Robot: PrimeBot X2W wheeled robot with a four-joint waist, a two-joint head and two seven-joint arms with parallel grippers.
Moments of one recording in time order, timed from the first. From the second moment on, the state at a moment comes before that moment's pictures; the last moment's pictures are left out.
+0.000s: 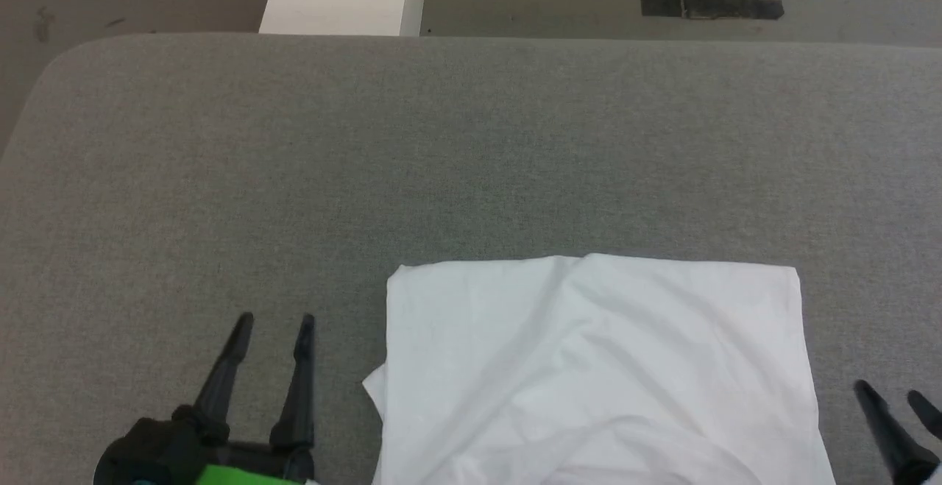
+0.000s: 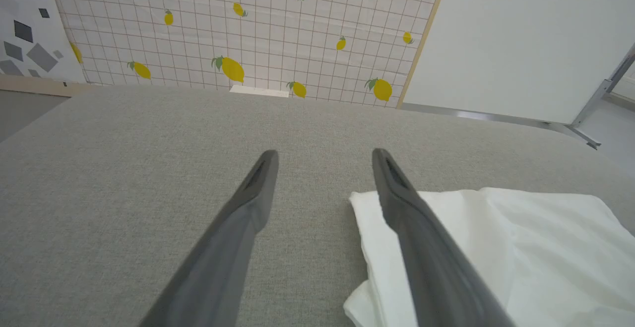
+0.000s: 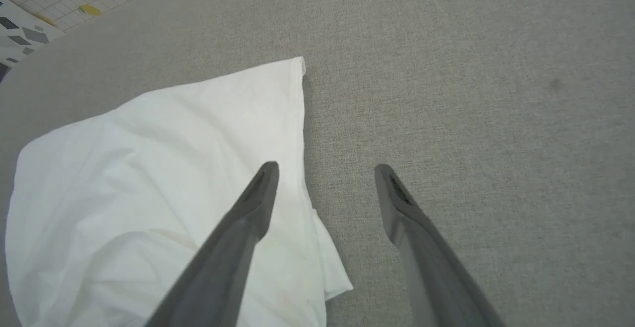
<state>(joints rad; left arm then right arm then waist) 0.19 0.40 -0.31 -0.32 -0.50 0.17 -0.24 0.31 -0.13 -0.36 -0.42 0.53 0.13 0.64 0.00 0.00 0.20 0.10</state>
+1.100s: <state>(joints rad) 0.13 0.21 -0.23 -0.23 -0.32 0.10 -0.26 0.12 -0.18 -0.36 -0.06 0.51 0.13 0.62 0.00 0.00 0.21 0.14</state>
